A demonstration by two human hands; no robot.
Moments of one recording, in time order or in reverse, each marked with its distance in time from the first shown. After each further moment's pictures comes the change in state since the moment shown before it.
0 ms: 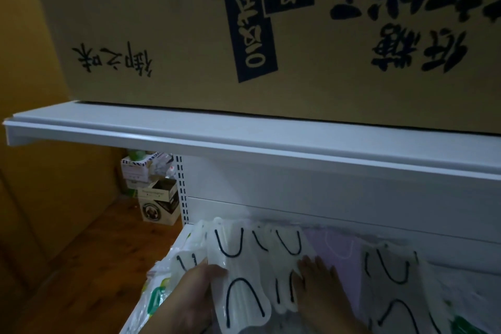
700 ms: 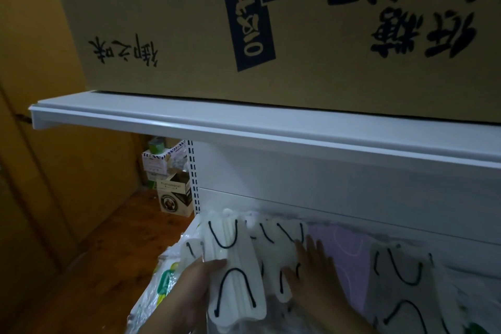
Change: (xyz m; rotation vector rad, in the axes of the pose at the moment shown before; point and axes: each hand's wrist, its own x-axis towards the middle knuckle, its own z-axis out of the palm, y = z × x) left_hand -0.015 -0.014 0.000 0.067 0.237 0.164; right_hand 0.005 -0.007 0.001 0.079 -0.032 -0.082
